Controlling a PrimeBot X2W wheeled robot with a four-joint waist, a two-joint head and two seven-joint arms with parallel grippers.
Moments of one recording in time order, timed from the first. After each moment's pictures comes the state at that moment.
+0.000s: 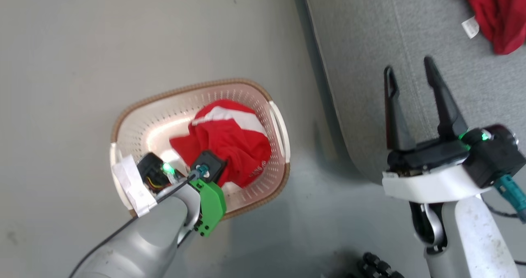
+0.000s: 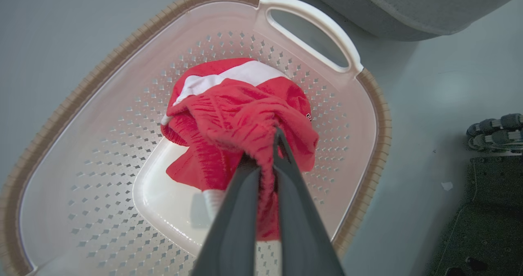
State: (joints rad) left arm -0.80 0.12 -1.19 1.11 -0.58 -0.12 -0.25; right arm -0.23 -0.05 0.10 -0.15 0.12 0.13 -0.26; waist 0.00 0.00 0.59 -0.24
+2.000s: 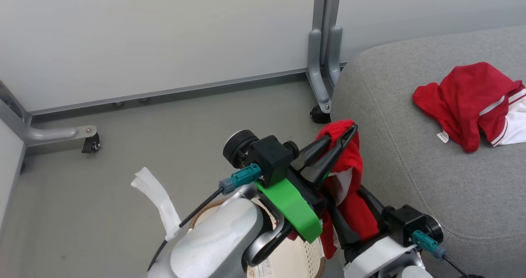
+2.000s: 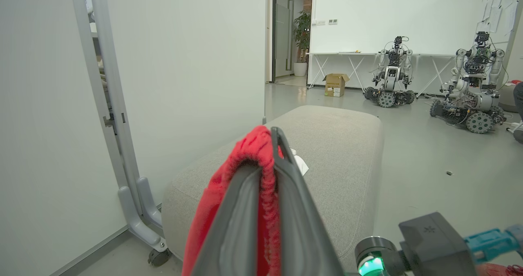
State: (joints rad) left arm -0.59 0.10 -0.93 0.16 -0.64 -0.08 -0.17; right arm -0.05 -0.09 0.34 0.20 0.21 0.13 -0.26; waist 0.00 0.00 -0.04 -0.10
